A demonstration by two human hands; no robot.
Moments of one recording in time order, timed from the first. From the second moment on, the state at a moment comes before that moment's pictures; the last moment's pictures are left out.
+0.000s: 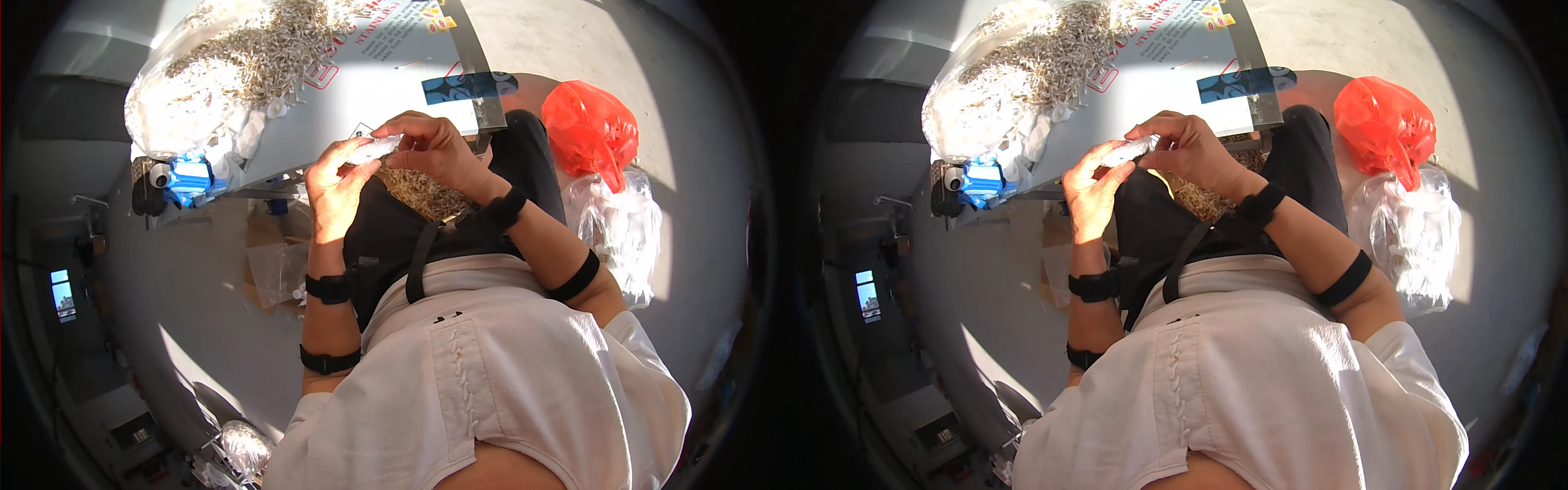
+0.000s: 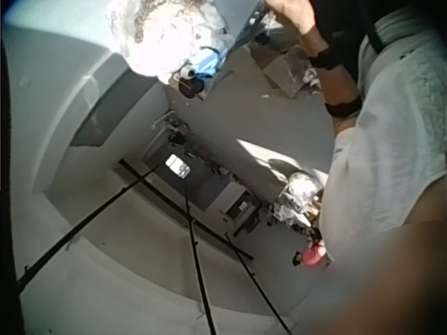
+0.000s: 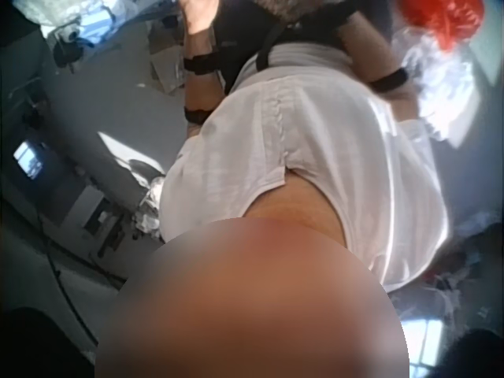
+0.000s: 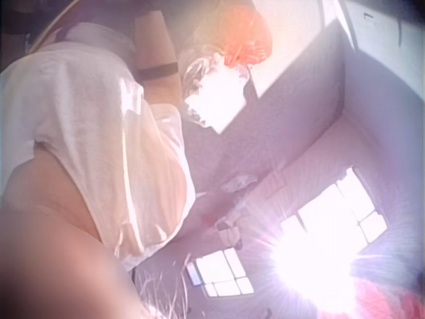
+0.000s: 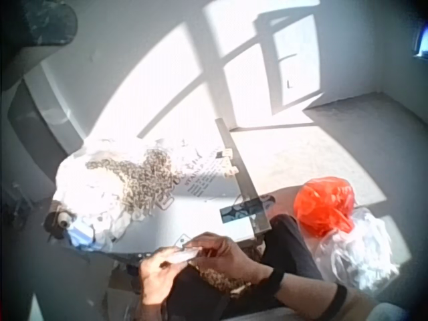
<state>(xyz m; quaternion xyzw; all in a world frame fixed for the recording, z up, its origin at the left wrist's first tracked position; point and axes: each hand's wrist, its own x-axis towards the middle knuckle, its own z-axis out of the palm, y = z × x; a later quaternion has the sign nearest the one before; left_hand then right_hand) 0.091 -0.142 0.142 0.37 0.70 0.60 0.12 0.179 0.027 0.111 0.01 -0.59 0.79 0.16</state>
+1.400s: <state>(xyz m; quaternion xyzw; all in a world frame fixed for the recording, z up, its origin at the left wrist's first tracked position) 0.098 -0.127 0.147 0.38 0.73 0.57 0.06 0.182 0.021 0.123 -0.01 -0.54 0.81 0.22</state>
